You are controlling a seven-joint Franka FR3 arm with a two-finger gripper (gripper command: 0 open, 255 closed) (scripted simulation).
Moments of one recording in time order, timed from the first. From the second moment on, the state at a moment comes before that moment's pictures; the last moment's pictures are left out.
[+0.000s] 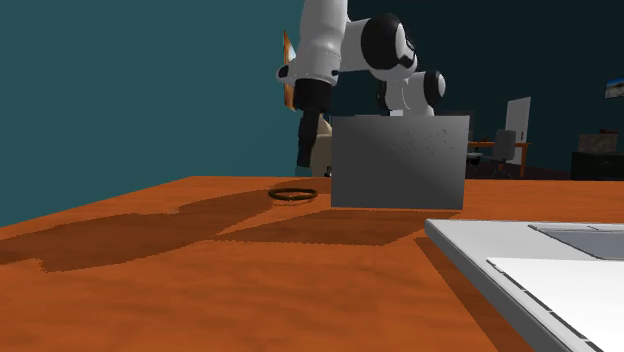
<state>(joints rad) 0.11 0.11 0.74 -1.58 -0.15 1.81 0.86</state>
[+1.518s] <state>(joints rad) 0.23 0.34 0.75 -1.45 -0.31 1.84 1.01</state>
